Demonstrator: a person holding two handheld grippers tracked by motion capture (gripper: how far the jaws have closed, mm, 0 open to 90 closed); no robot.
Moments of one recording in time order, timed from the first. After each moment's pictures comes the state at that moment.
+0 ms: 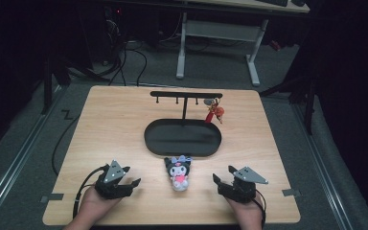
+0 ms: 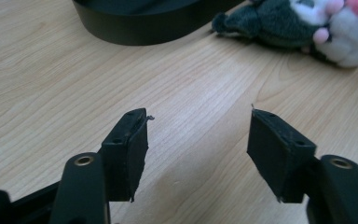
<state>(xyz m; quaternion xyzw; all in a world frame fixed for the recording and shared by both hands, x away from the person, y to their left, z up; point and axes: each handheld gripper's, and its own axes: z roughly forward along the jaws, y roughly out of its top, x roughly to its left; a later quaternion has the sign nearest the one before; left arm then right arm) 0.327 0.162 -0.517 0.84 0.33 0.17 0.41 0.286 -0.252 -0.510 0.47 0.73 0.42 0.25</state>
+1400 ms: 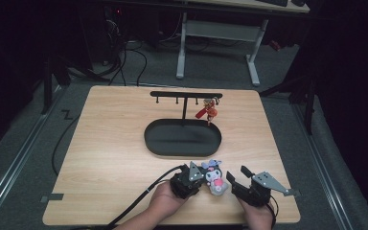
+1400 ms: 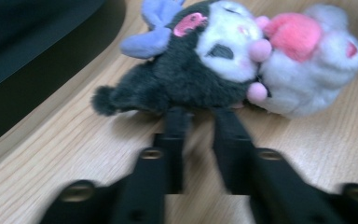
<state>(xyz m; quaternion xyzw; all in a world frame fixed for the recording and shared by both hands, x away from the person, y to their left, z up) 0.327 -0.037 -0.516 0.88 0.25 0.10 0.39 0.271 -0.289 -0.509 0.51 0.66 0.47 0.28</state>
